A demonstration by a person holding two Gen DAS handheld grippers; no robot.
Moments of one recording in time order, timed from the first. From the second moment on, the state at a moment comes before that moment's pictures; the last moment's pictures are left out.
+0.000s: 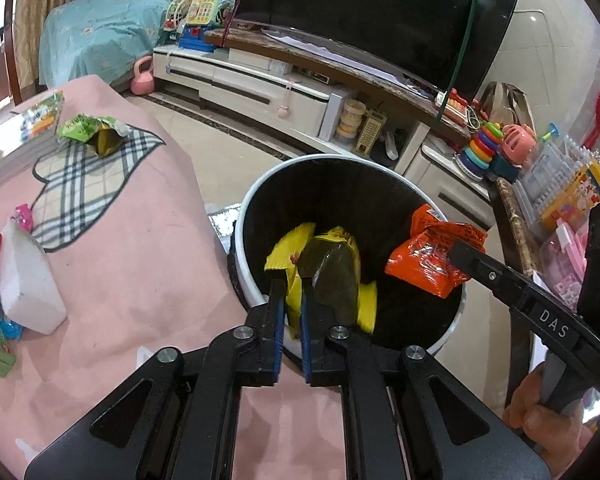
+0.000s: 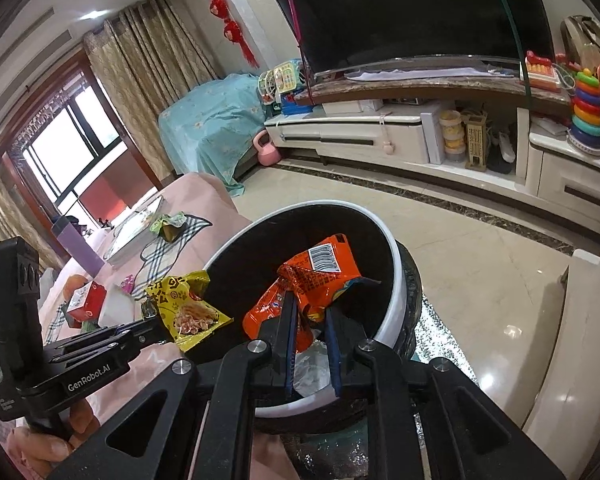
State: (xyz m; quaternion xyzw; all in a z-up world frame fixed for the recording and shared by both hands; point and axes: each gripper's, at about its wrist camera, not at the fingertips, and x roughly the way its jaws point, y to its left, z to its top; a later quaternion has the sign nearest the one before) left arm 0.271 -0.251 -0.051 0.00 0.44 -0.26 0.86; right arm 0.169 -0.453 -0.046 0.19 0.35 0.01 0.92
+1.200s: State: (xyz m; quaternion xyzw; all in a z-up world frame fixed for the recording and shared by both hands) left arm 0.187 -0.063 -0.060 -0.05 0.40 -0.13 0.91; right arm 0.139 -0.341 -0.042 0.19 0.33 0.10 0.92
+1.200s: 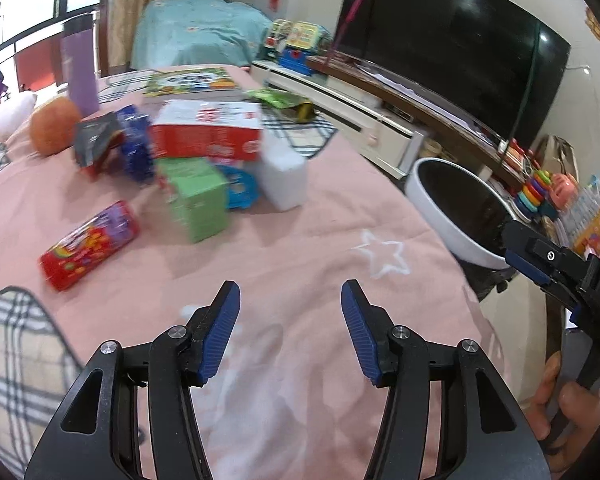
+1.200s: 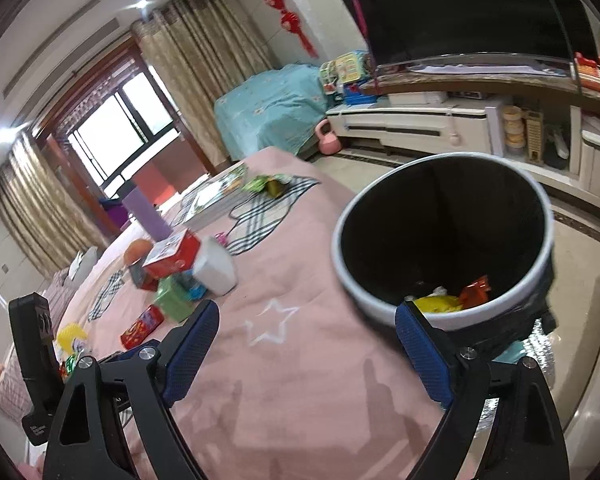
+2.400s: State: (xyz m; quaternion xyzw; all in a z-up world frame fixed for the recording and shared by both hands) left arm 0.202 0.074 -0.065 -0.04 0.40 -0.05 0.91; right arm 0.172 -0.195 -0.062 0.09 0.38 0.19 0.90
